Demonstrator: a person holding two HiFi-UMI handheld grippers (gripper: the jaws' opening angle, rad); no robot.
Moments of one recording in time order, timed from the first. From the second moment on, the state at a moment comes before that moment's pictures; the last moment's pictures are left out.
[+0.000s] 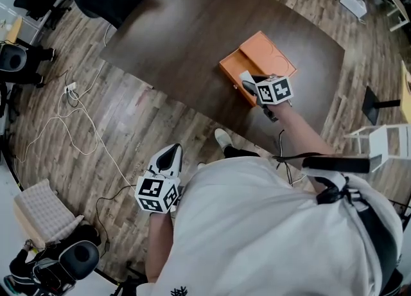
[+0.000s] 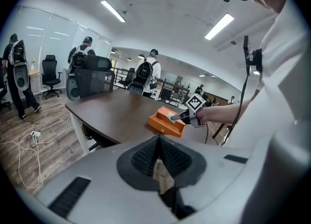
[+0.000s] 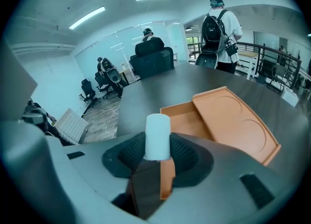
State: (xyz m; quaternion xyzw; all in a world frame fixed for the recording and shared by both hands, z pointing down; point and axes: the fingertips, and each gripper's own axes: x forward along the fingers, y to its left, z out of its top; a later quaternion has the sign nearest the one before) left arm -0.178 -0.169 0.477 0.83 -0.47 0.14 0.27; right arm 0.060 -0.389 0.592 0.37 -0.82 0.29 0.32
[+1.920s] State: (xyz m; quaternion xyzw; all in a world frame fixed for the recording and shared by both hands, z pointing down) left arm -0.202 -0.043 0.497 0.86 -0.41 0.15 0.27; right arm -0.041 -0.131 0.526 0.28 -0.88 0.23 0.31
